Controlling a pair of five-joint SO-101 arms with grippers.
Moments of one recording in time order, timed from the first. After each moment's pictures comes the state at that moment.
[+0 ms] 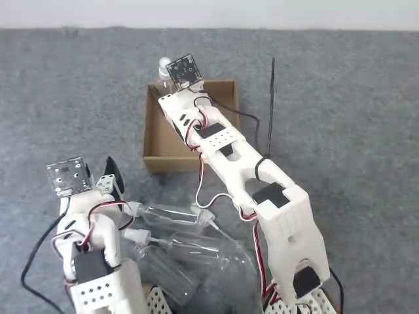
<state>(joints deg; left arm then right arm) -23.5 -97.2 90.1 49.9 5.2 -35.0 37.6 -4.7 -4.0 0.6</state>
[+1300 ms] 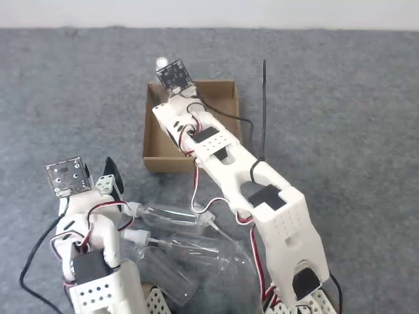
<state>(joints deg) -23.5 -97.2 90.1 49.9 5.2 -37.5 37.7 -4.3 0.2 0.6</state>
